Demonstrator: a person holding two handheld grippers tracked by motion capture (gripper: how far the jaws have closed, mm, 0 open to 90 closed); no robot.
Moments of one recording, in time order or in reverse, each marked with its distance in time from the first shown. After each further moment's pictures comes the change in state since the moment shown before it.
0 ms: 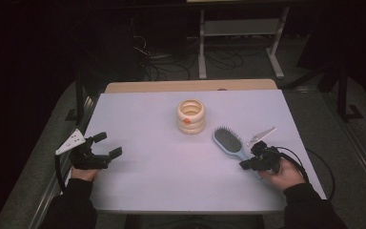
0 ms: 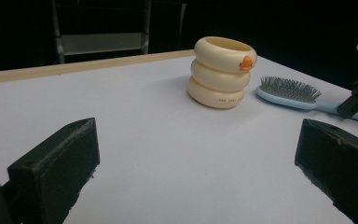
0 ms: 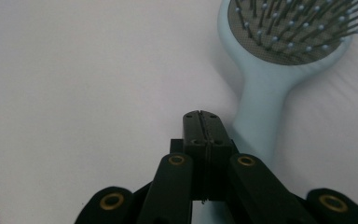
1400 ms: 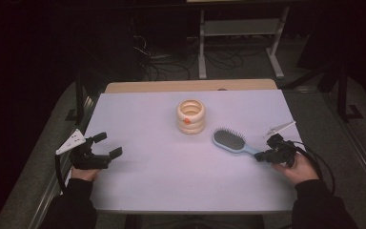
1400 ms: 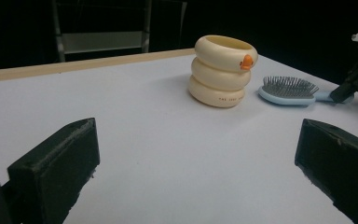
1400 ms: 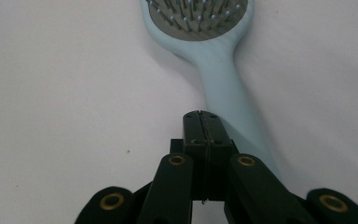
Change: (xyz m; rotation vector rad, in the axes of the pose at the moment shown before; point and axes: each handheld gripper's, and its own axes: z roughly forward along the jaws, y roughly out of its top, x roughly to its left) left arm -0.001 0.000 0.001 0.005 0.003 -0.004; right arm -0.040 -0.017 -0.023 -0.039 -0.078 0.090
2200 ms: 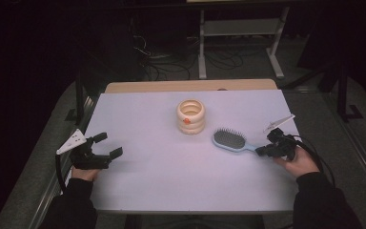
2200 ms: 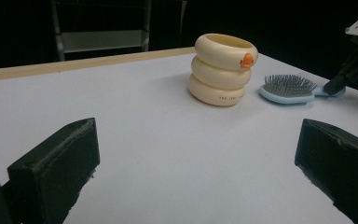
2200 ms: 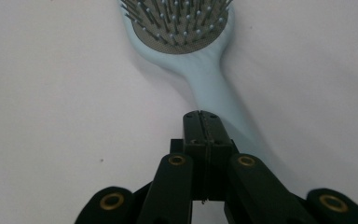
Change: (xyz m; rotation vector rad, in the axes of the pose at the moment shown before) left arm 0.000 0.000 0.001 0.004 -0.001 0.001; right arm -0.013 0.012 -0.001 0.023 -0.027 -0.033
